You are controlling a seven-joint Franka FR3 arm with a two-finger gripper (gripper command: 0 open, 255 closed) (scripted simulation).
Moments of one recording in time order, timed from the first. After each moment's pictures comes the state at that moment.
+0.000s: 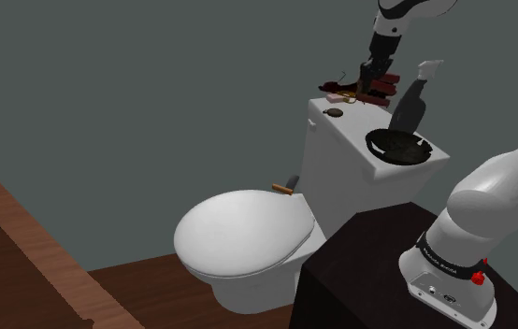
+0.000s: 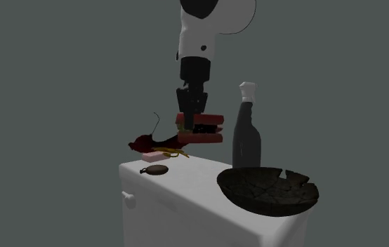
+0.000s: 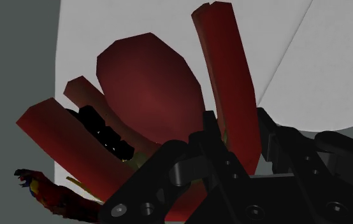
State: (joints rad) arm -0.14 -0.38 -0.31 -2.20 -0.09 1.90 -0.29
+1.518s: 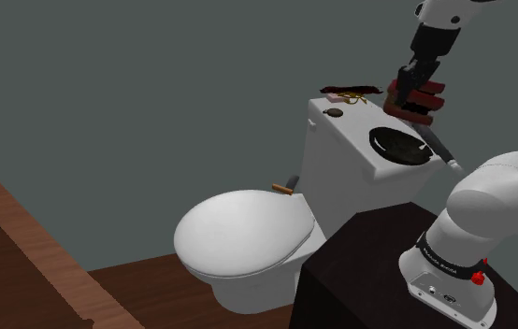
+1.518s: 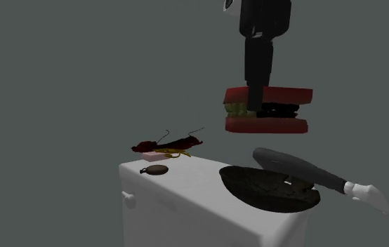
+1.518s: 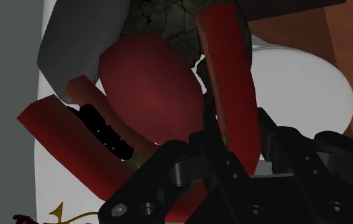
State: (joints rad) arm -0.15 -1.01 -0.09 -2.50 -0.07 1.57 -0.10
